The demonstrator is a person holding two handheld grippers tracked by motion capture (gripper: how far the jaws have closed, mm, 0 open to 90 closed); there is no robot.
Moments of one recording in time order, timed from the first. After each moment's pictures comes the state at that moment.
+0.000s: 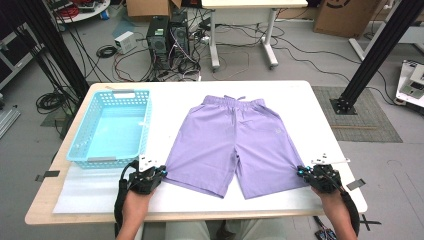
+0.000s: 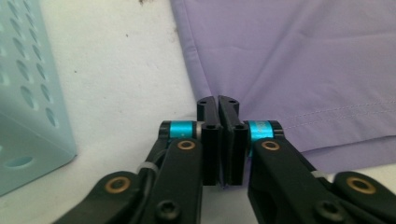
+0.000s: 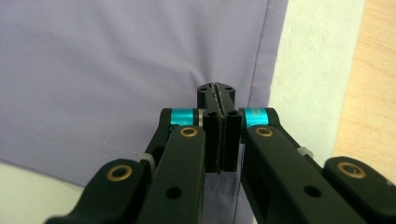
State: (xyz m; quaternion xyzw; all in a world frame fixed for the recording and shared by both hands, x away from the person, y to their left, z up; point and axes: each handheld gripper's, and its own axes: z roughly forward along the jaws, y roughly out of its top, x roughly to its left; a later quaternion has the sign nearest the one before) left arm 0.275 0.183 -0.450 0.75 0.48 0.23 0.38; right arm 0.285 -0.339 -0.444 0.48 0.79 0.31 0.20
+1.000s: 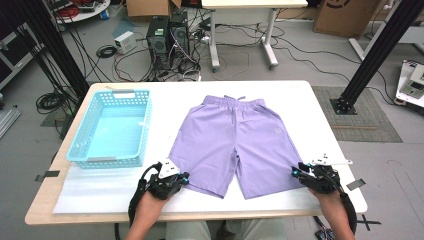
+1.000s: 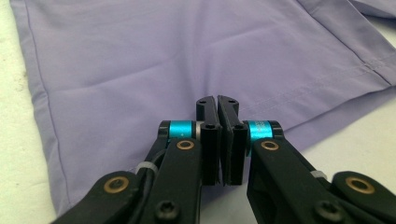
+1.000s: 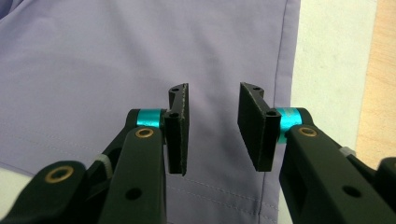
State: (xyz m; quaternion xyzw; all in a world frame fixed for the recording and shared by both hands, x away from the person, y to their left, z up) left arm 0.272 0.138 -0.450 0.82 0.36 0.15 0.41; right arm 0.283 -0.335 -0.443 0.48 0.78 0.36 0.20
